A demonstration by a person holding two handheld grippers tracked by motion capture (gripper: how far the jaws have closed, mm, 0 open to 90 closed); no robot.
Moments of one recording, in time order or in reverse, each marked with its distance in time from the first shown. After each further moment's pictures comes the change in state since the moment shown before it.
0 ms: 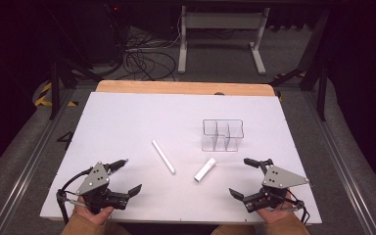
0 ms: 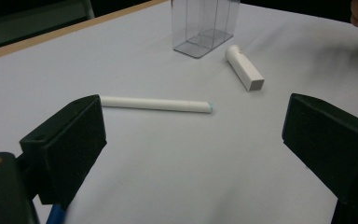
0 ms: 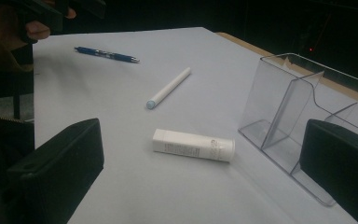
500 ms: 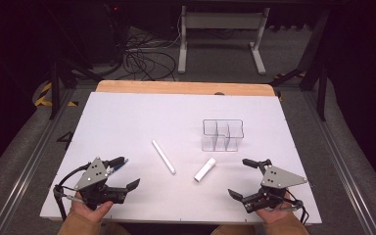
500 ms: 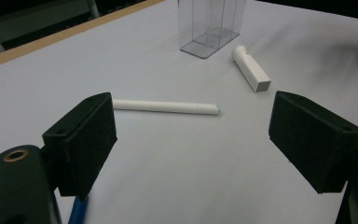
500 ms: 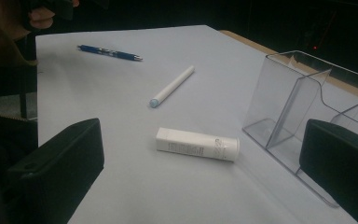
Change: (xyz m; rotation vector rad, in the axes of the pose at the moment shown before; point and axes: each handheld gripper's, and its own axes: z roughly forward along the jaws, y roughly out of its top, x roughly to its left) left arm 0.006 0.014 -0.005 0.030 0.012 0.015; right arm 0.001 0.000 0.002 0.007 0.013 0.002
